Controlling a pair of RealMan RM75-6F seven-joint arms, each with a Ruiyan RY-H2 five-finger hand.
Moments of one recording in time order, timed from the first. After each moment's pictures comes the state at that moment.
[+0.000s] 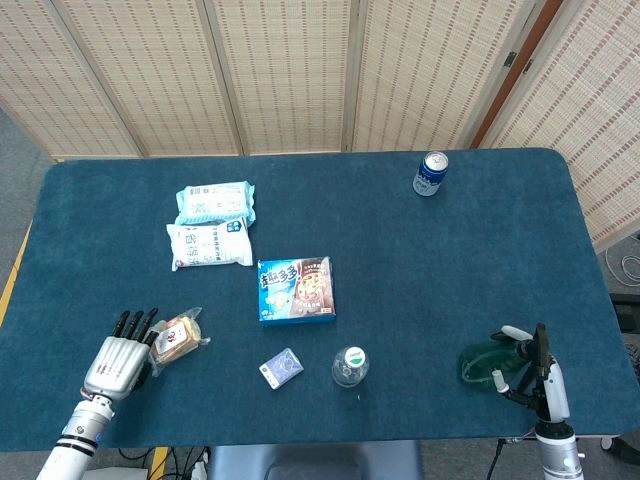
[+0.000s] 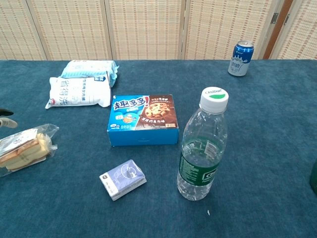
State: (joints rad) left arm -0.32 -1.28 0.07 -1.74 1.26 1.24 0.72; right arm 0.05 -2.00 0.02 -0.23 -1.57 1.87 1.50
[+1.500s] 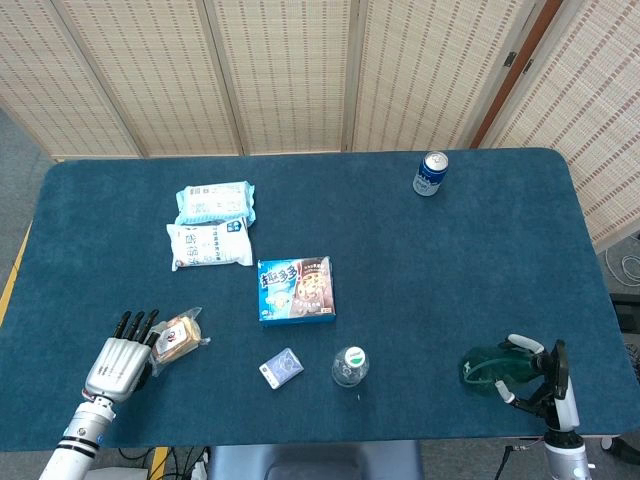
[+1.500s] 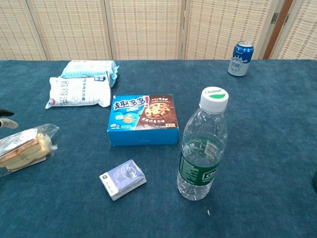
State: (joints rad) left arm -0.32 -1.29 0.06 -1.75 1.25 1.24 0.75; right arm 0.01 -1.99 0.02 -0.21 -1.57 1.88 1.53
